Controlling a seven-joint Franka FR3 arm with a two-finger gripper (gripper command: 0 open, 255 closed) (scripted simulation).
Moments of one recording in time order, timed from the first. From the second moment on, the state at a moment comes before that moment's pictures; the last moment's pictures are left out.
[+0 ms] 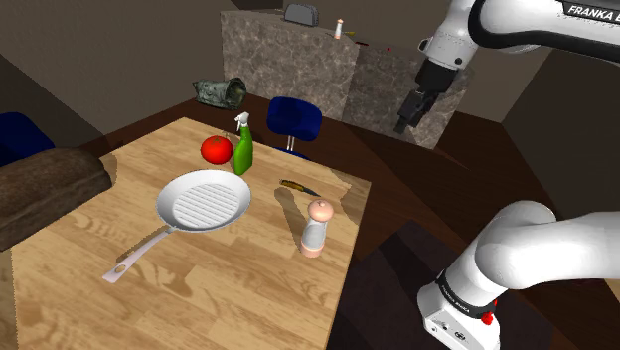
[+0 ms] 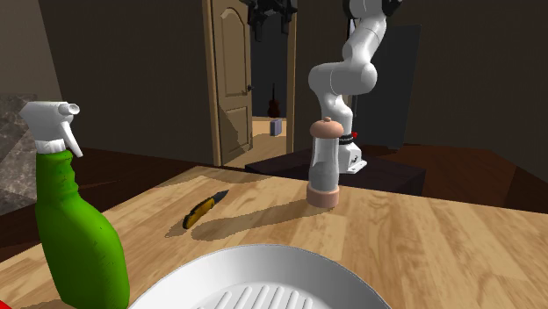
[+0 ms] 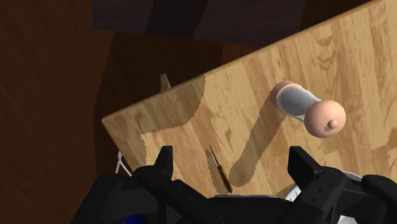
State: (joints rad) arm 0.00 -0.79 -0.04 -2.38 0.07 1.65 -0.14
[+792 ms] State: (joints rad) arm 0.04 -0.55 -0.03 -2.49 0.07 2.01 -0.24
